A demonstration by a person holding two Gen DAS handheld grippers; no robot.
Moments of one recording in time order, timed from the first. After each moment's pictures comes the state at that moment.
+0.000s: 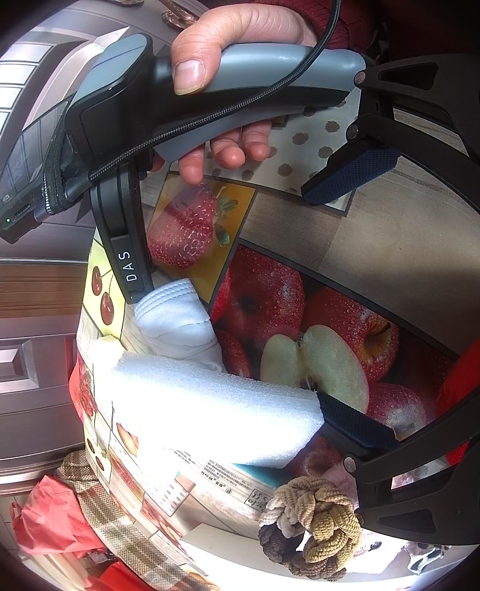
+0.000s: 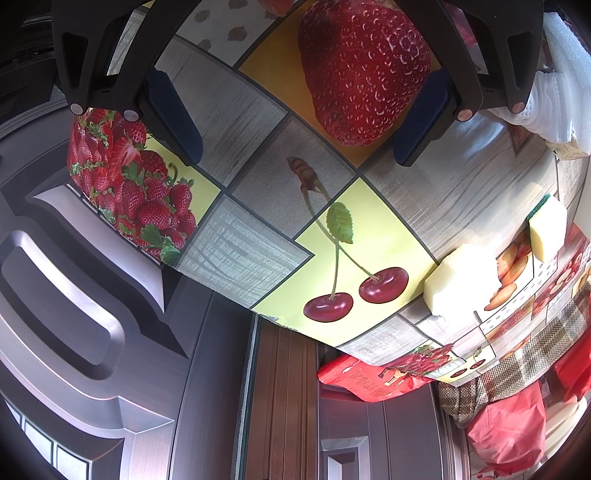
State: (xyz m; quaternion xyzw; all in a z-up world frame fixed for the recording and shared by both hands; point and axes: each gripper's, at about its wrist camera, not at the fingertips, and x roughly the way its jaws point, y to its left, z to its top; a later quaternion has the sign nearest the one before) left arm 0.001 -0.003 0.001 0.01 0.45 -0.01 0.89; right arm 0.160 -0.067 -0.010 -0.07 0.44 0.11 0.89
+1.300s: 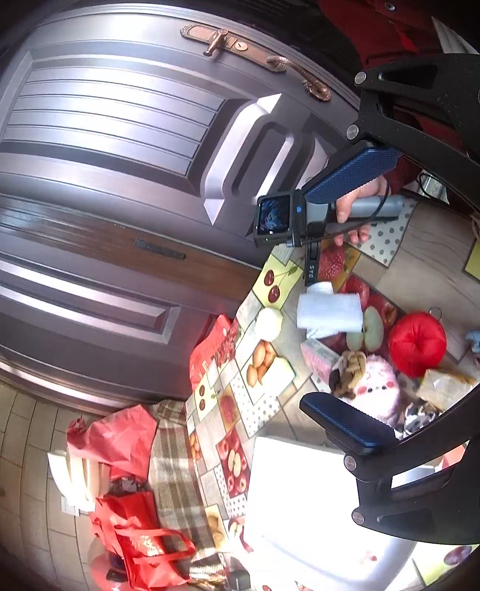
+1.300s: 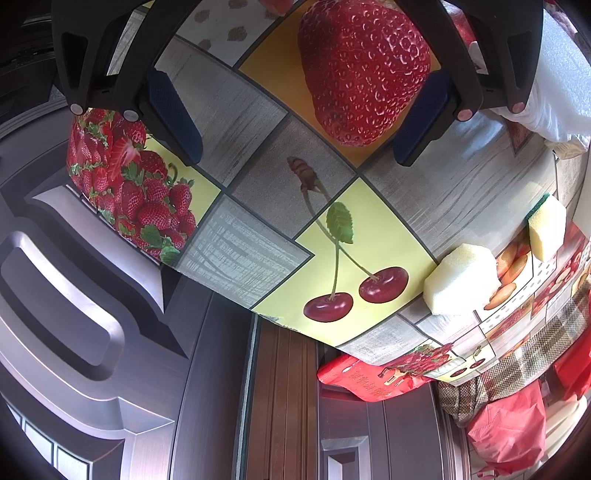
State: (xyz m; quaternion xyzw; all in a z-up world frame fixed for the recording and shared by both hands) left arm -0.161 0.074 0.164 -0.13 0.21 0.02 0.97; right arm 0.163 -0.062 -0.011 -0.06 0.44 0.11 0.89
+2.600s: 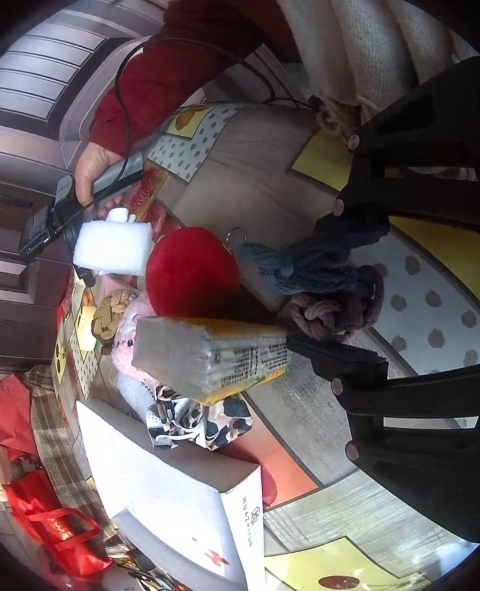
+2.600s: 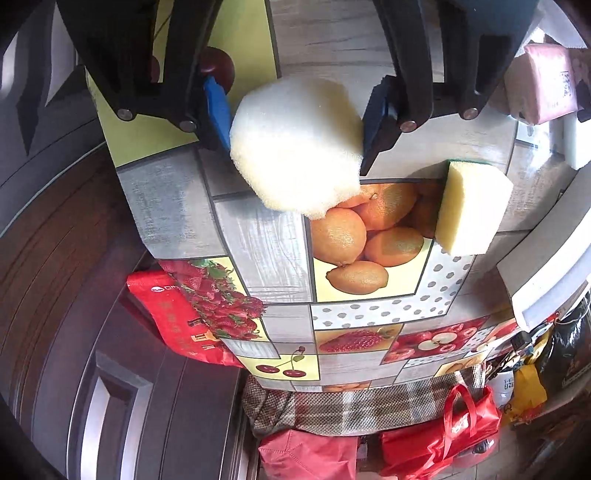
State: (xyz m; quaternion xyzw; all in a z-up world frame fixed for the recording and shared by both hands) left arm -0.172 0.056 0.006 -0.11 0.43 0.06 0.89; right arm 0.208 0.049 0.001 -0.24 0.33 0.40 0.82
